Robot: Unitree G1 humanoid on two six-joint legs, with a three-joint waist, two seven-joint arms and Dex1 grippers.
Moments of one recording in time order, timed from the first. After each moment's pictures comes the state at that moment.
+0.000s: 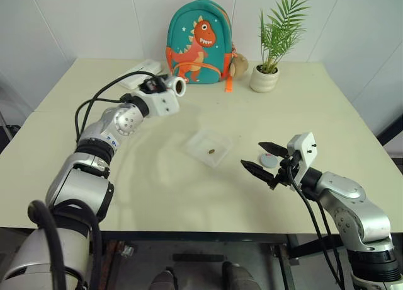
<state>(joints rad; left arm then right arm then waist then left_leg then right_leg) -1.26 0.50 -0.17 1.23 0.34 -0.44 -0.24 -0.30 -0.54 -0.12 -0.31 0.49 0.49 0.71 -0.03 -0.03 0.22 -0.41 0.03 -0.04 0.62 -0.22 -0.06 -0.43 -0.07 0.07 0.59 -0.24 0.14</state>
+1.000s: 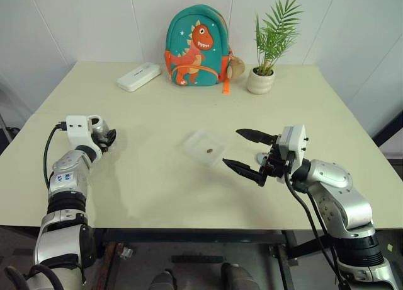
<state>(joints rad) -0.78 0.56 0.34 0.83 -0.20 0.13 -0.28 -0.42 -0.50 -0.02 -0.26 0.49 0.27 0.90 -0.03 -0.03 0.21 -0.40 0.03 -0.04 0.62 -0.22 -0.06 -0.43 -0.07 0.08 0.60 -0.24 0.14</state>
